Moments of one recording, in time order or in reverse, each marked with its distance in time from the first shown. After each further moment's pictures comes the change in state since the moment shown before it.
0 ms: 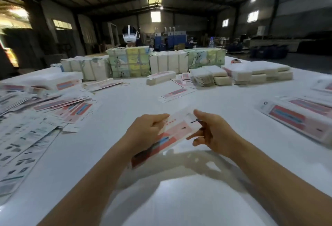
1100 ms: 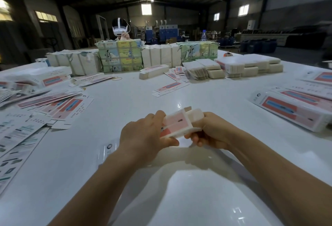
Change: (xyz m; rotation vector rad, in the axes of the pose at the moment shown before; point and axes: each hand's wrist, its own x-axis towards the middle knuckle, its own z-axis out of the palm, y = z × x) left_hand -0.022 0.014 0.017 0.442 0.014 0.053; right_hand 0.004 0.009 -0.012 -0.317 -0.018 0.076
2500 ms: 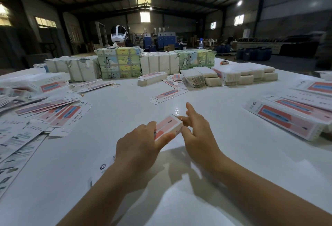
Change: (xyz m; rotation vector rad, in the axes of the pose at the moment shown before) left_hand 0.003 -0.007 0.013 -0.053 0.060 -0.127; right_hand -0.016 0.005 0.047 -0.541 0.457 -0.467
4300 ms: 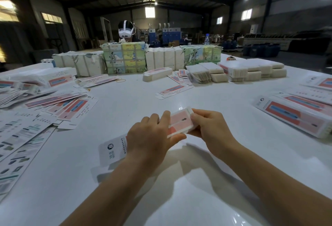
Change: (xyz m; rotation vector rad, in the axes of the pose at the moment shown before) left_hand -0.008 0.014 -0.003 0.265 0.255 0.132; right_hand 0.010 -0.006 -0.014 0.579 -0.043 0.258
